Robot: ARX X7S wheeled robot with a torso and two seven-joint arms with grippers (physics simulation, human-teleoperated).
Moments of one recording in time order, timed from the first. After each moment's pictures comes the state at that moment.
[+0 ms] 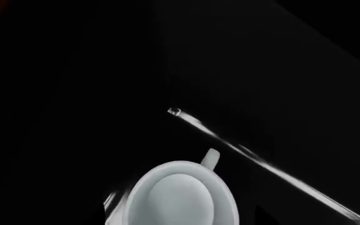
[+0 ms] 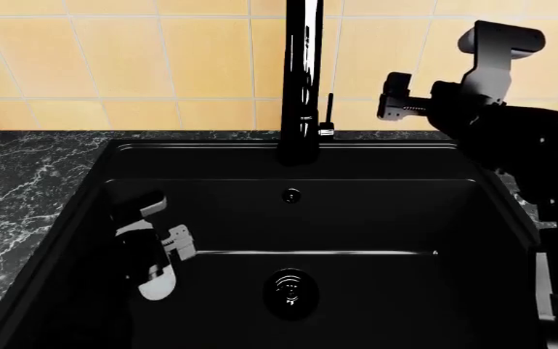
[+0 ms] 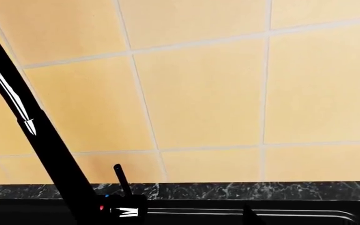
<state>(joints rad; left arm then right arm) -1.01 -0.14 0.02 -1.16 -0.52 -0.63 -0.54 1.22 0.42 -0.27 0.42 0.79 0.92 0.11</state>
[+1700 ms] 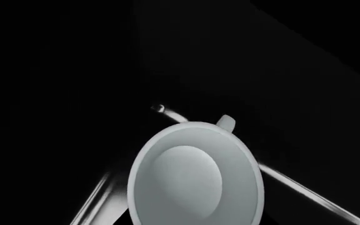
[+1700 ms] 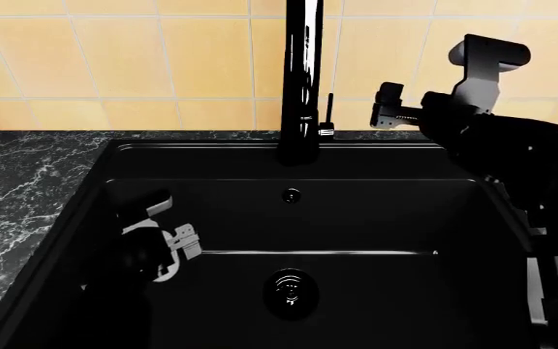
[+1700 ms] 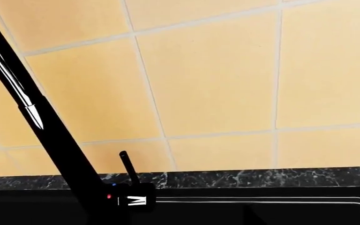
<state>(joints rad) -1.07 -0.07 -0.42 -1.28 -0.01 -0.60 -0.39 1.20 0.41 -0.27 0.45 0.81 0.90 0.10</state>
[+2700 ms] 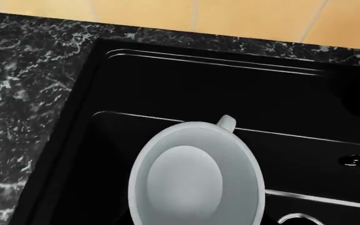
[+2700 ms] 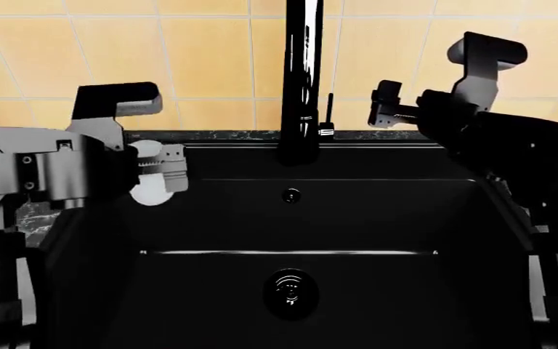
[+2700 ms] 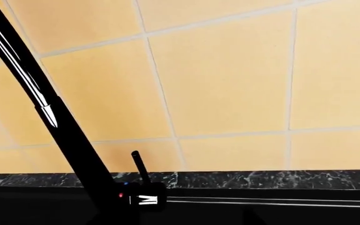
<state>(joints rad) -1.17 -0.35 0.05 -0.31 -1.45 -1.54 -1.21 1.21 0.41 -0.27 0.46 0.83 0.90 0.07</state>
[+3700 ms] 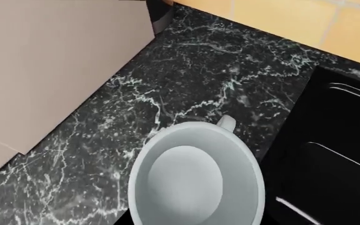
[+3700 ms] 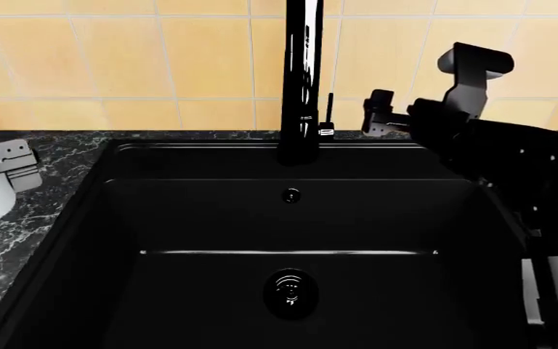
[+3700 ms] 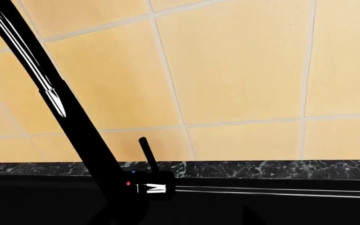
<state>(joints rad) -1.19 -0.75 0.07 -0.36 -1.61 -1.42 -1.45 1.20 0.40 -0.29 0.48 0.84 0.89 0.04</state>
